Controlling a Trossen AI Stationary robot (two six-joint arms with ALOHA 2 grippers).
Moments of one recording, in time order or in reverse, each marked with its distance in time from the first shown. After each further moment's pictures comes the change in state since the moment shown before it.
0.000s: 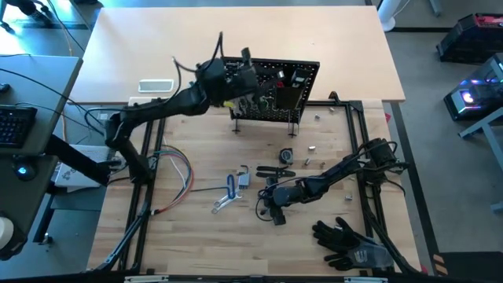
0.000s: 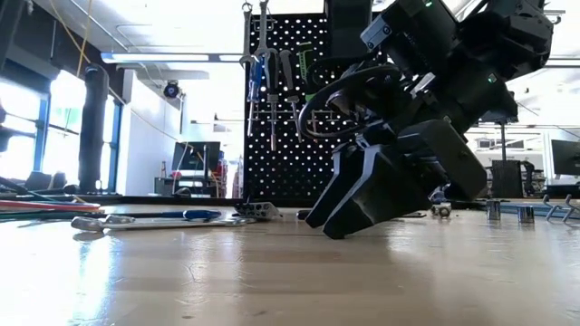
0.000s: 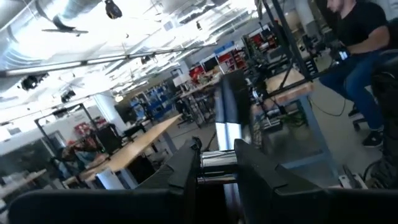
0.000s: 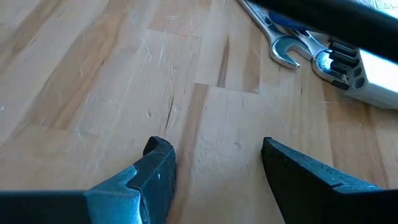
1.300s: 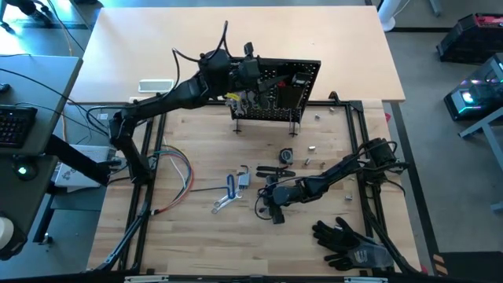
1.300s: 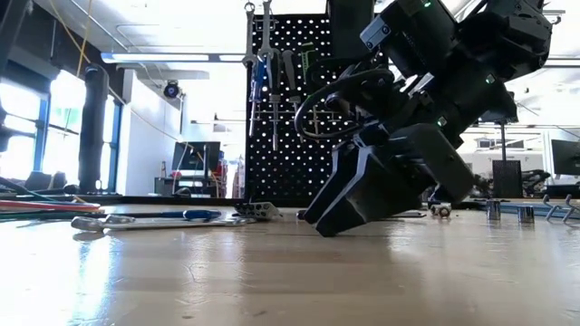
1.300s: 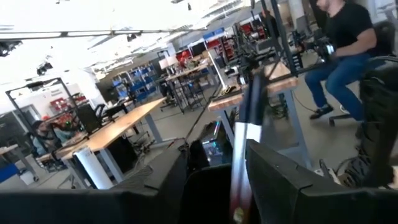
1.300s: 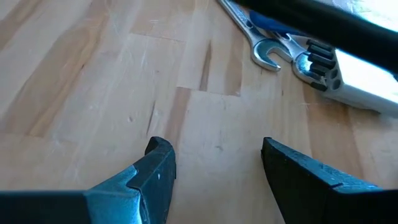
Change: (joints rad) left arm 0.017 0.015 0.116 -0.190 0.038 -0.091; right arm -0.003 -0.001 0.000 0.008 0.049 0.000
